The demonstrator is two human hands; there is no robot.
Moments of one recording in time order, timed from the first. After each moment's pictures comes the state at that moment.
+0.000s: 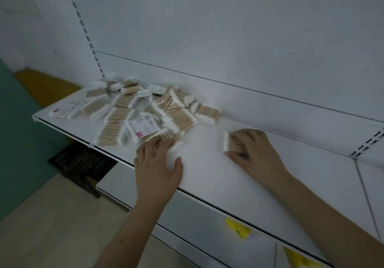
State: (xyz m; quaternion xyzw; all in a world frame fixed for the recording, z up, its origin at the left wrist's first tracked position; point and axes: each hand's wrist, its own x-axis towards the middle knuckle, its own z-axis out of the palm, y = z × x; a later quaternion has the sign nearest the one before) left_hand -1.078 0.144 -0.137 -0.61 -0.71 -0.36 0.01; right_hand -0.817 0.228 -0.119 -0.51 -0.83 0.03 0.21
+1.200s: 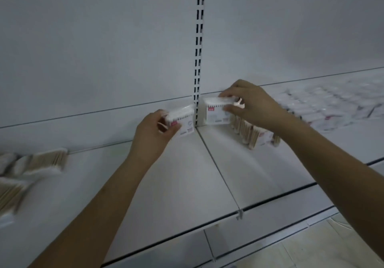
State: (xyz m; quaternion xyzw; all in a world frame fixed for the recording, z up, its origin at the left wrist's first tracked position) left_hand -0.802 0.246 -0.059 -0.80 -0.36 -0.36 -0.33; right_hand -0.548 0.130 0.005 -0.69 -0.67 -0.04 0.26
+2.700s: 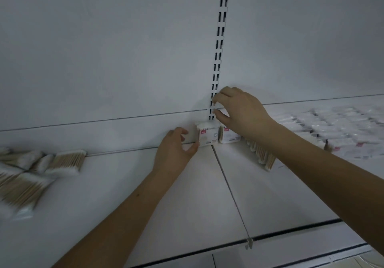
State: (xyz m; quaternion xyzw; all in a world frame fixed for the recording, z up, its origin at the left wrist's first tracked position) left_hand -0.773 0.254 -0.098 -0.80 -0.43 -0.34 -0.26; right_hand -0.574 0.194 0.004 -0.64 -0.72 -0.20 0.18
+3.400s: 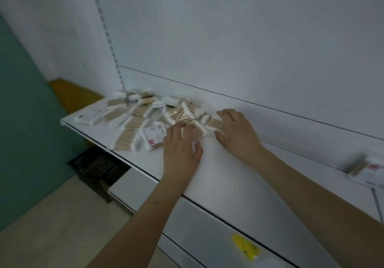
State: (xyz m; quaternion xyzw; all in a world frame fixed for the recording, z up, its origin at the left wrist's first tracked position) left_hand -1.053 0.205 -0.111 -0.63 -0.69 -0.35 0.07; right_hand -0.883 0.294 -0.080 -0.46 -0.86 0.02 0.24
